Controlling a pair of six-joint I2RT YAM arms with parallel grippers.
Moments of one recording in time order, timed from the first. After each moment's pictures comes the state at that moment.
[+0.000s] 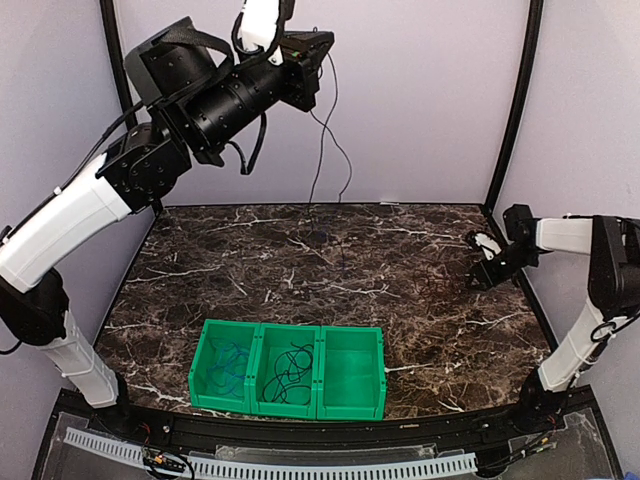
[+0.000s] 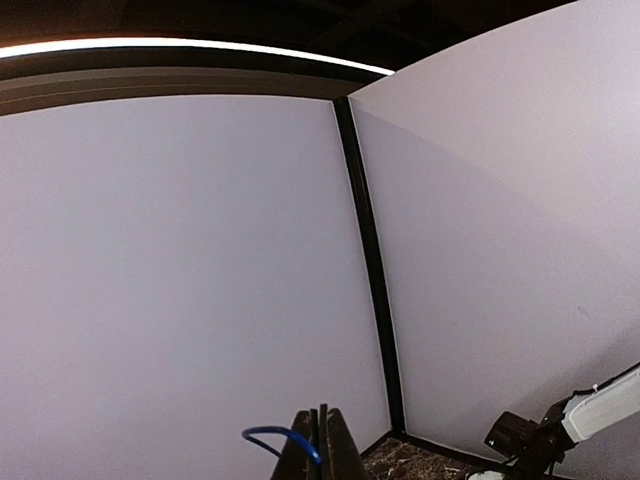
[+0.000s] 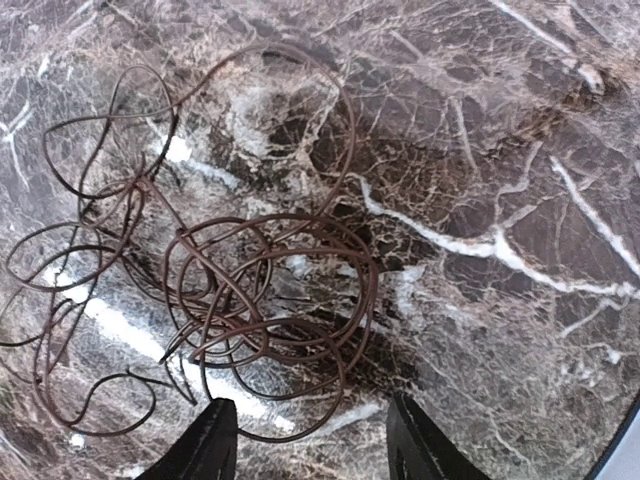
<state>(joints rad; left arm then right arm) -1.14 1.64 2.02 0.02 -0.35 0.33 -0.06 1.63 0.98 -0.57 -0.31 -0.46</state>
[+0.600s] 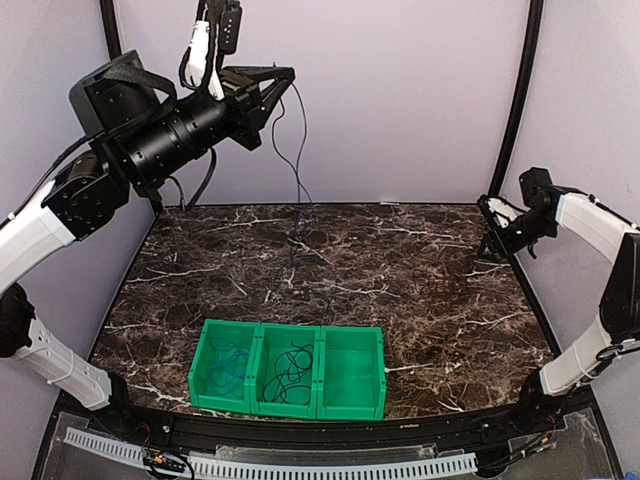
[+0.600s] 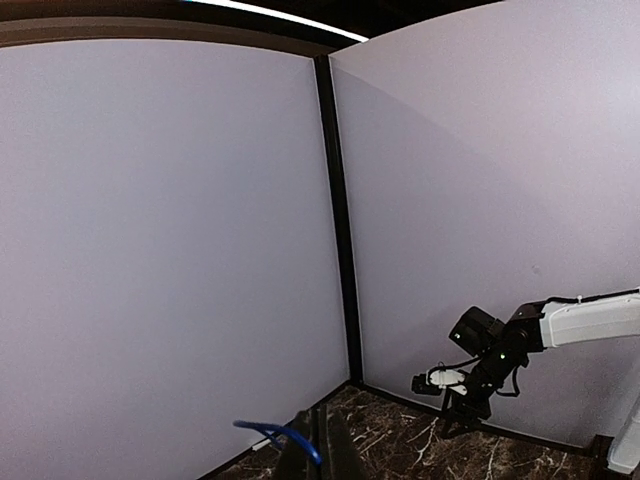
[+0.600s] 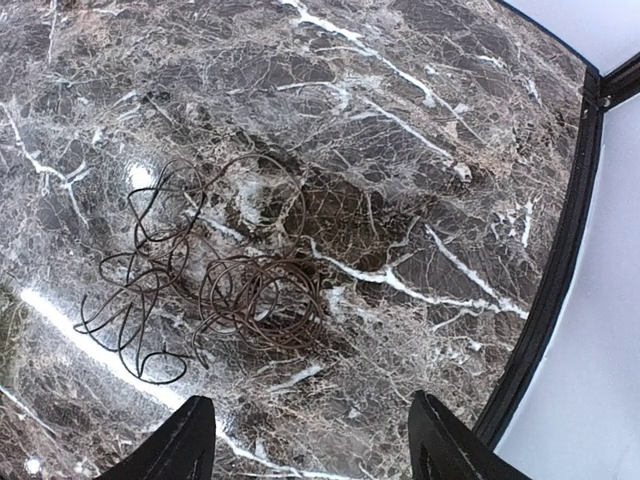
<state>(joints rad) -1.14 1.37 1.69 -0.07 -0.32 0.19 -0.06 1.47 1.20 -0.81 -0.26 -0.50</state>
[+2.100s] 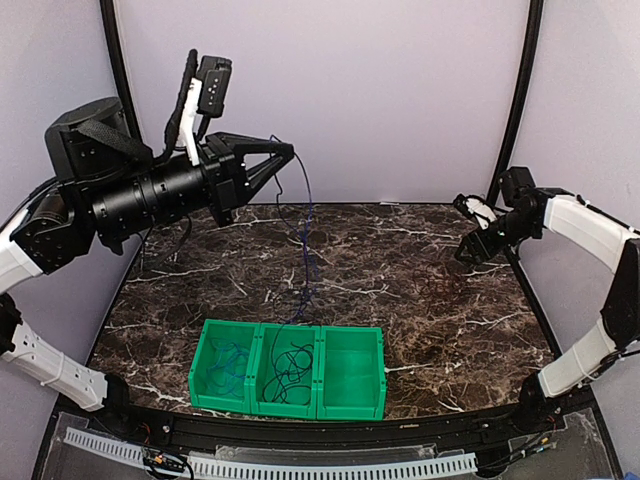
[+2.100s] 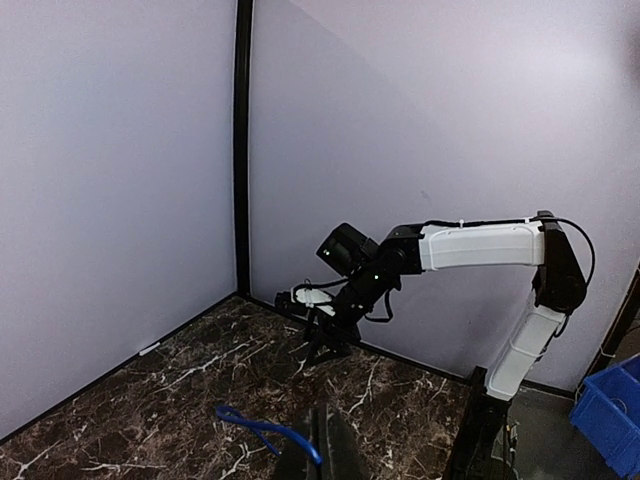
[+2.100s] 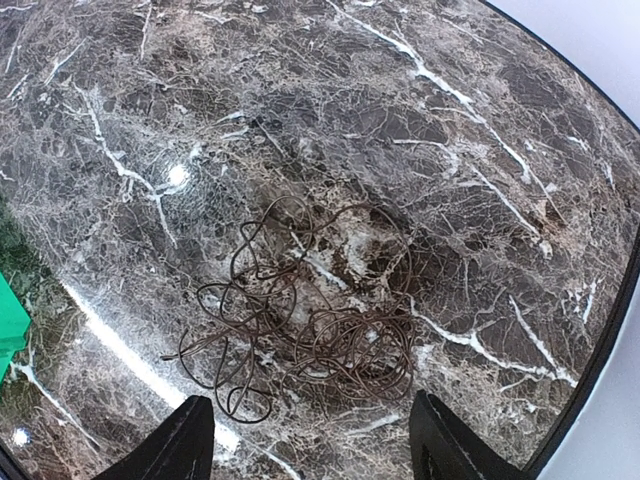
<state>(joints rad) -1.28 1.20 1.51 -0.27 -0.27 -0.06 0.10 1.45 1.18 -0.77 -0.32 -0.48</state>
